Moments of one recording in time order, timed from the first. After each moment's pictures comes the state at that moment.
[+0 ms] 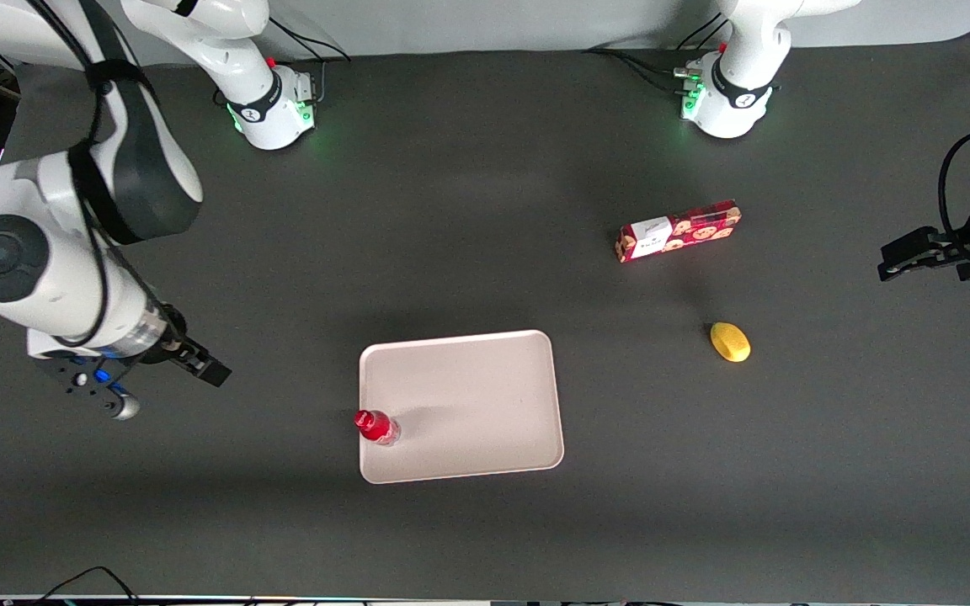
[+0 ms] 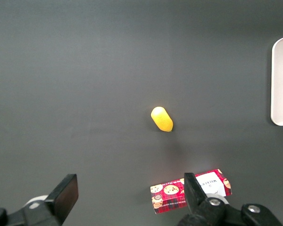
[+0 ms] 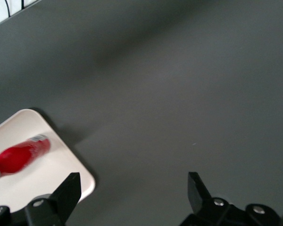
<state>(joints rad) -0.12 0.37 0.36 -1.44 -0.24 1.73 0.84</state>
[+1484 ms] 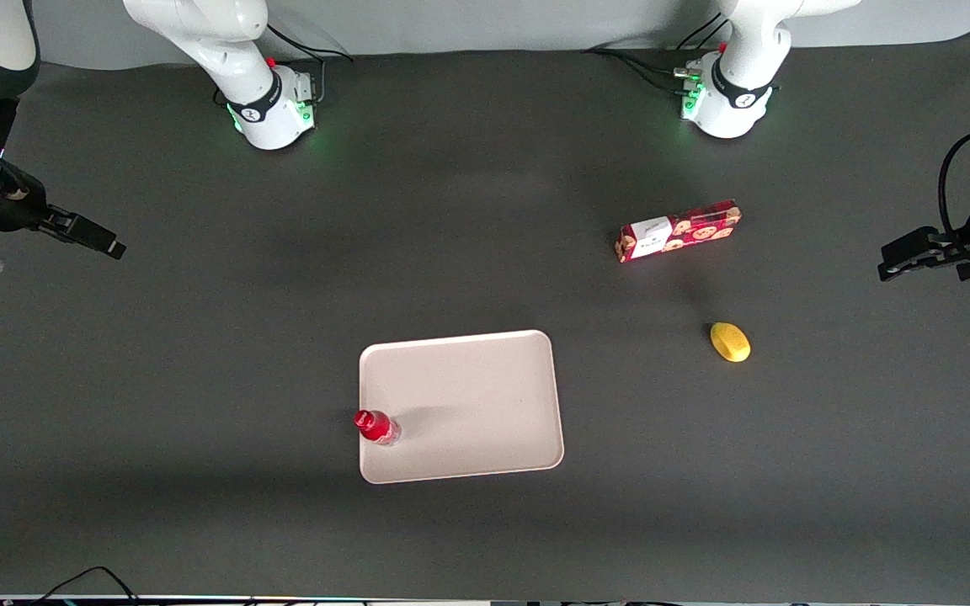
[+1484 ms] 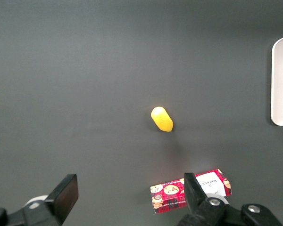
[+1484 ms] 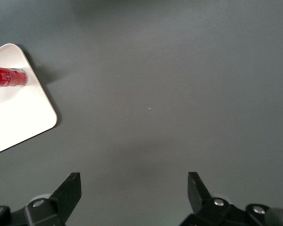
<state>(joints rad) -0.14 -0.16 0.05 -1.93 0.07 1.74 0.26</state>
